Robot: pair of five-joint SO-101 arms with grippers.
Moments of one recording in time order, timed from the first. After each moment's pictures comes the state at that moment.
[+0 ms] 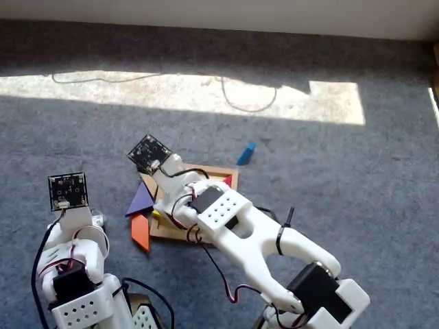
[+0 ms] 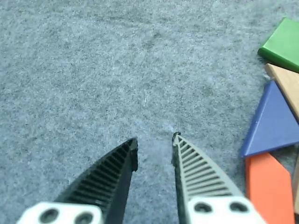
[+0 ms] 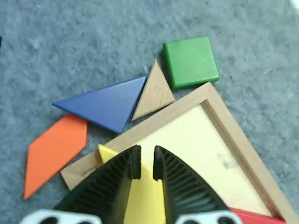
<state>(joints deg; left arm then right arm) -30.7 -101.8 91.6 66.2 -8.4 -51.5 -5.7 39.2 28.7 10.9</state>
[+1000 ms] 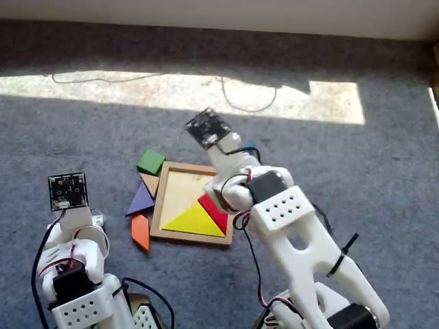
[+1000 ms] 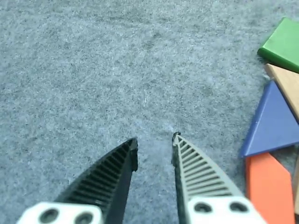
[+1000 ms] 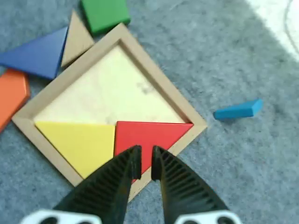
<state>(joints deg) -30.7 -101.8 91.6 66.2 -8.4 -34.5 -28.0 38.3 54.6 12.8</state>
